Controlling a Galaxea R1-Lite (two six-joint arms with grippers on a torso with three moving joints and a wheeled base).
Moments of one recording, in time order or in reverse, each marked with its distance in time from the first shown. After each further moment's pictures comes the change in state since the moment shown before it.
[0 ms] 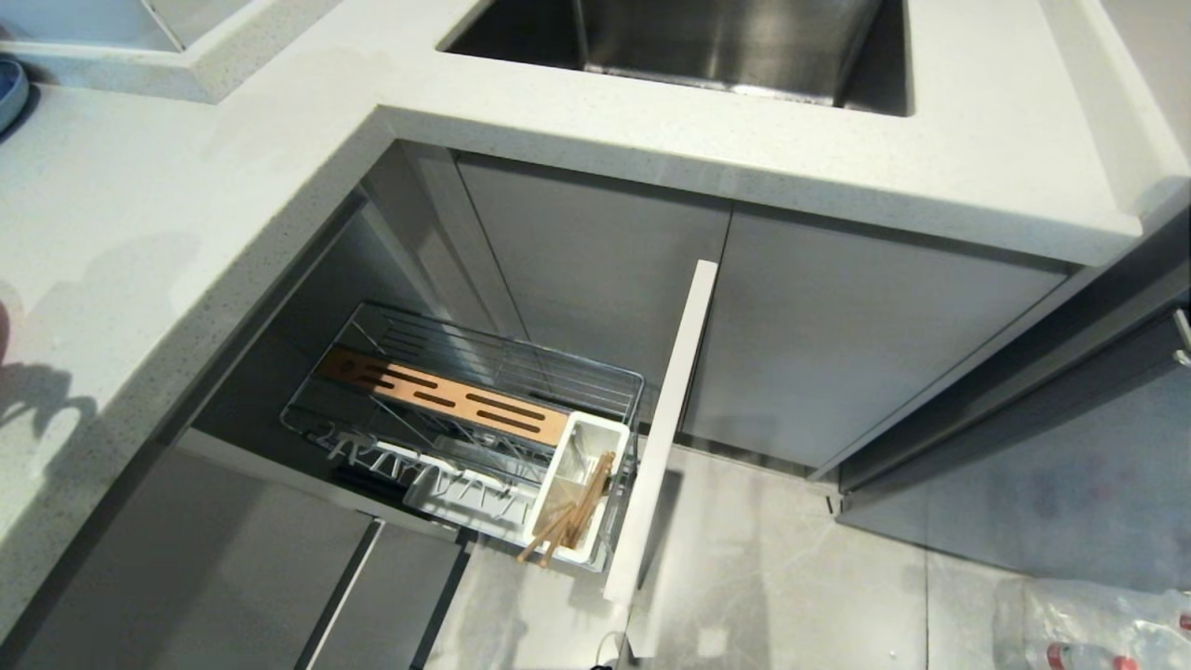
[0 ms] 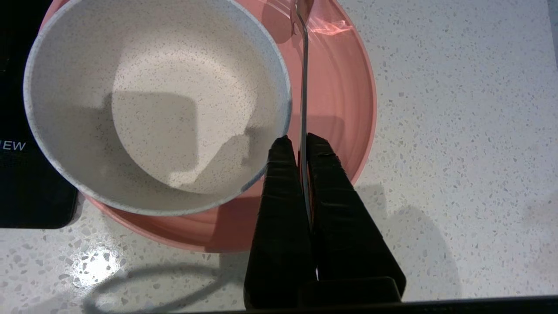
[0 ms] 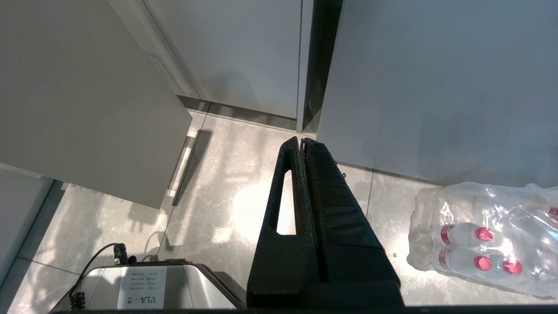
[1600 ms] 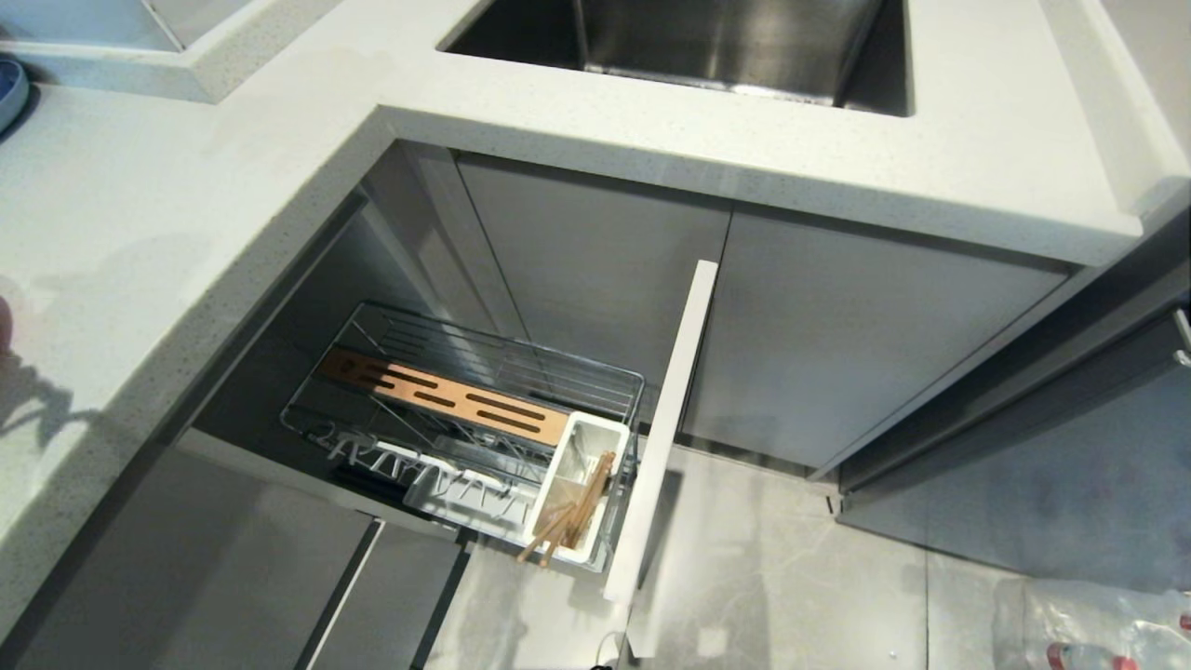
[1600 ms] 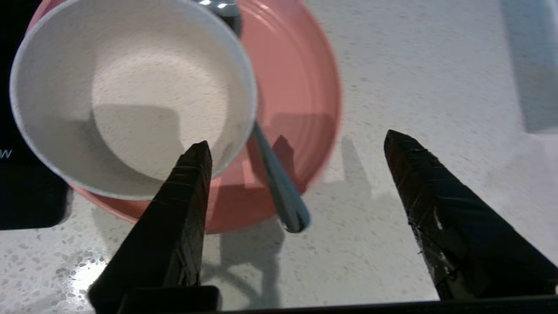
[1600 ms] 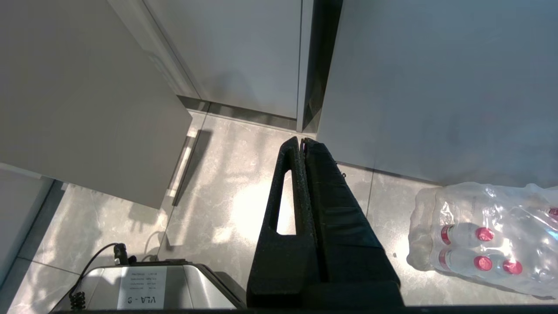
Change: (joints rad) left arm -0.044 -0.046 -0.027 -0.001 -0.021 0.068; right arm 0.000 0.000 0.000 0.000 0.000 0.000
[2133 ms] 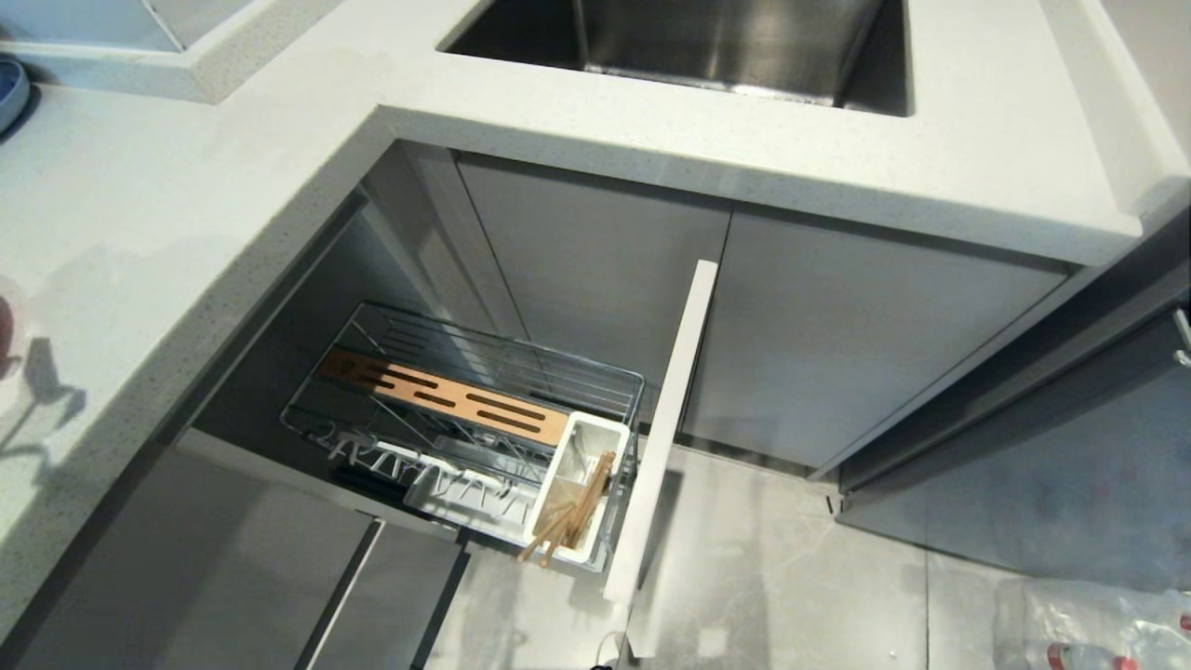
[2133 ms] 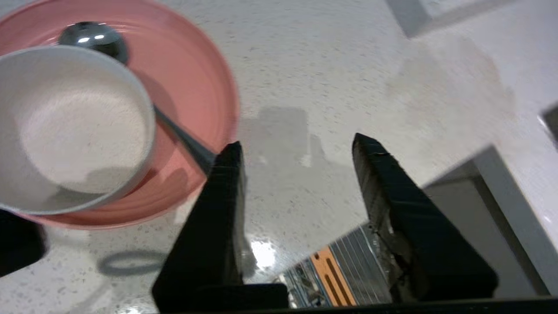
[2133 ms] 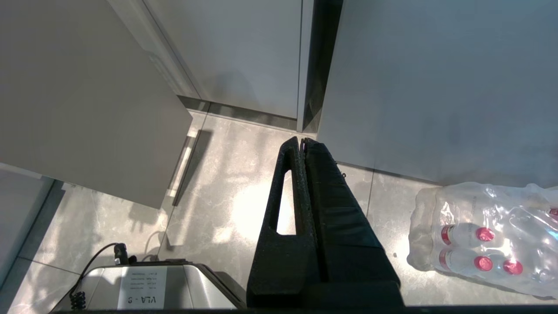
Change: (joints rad) left arm -0.194 -0.111 -0.056 -0.015 -0.063 0.322; right arm 0.000 0.000 0.000 0.000 0.000 0.000
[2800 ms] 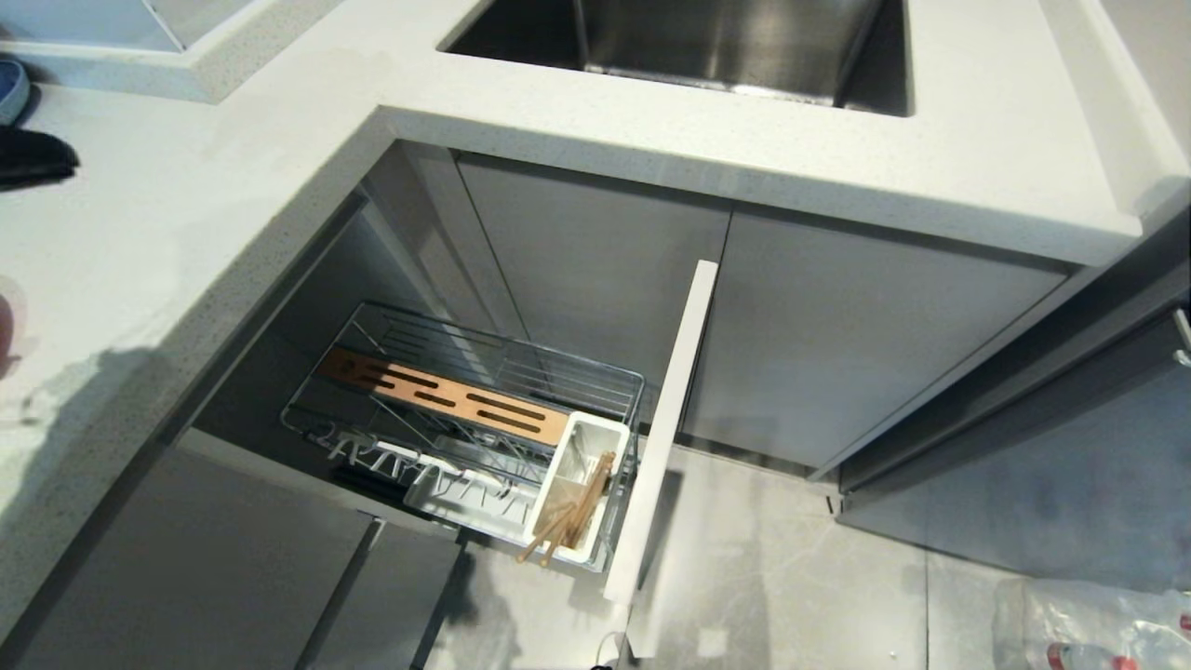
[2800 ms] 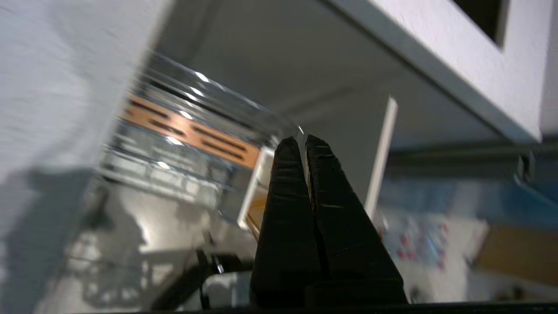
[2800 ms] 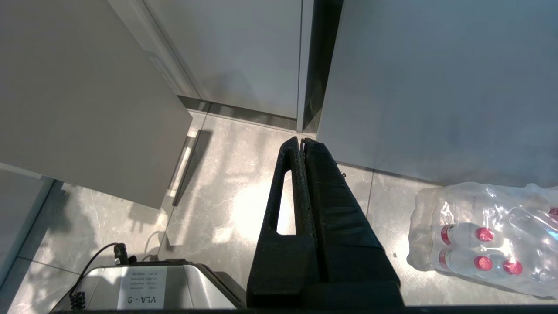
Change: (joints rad) left arm -0.354 0.032 -0.082 0.114 -0.496 0.246; right arm 0.000 0.000 0.000 0.000 0.000 0.000
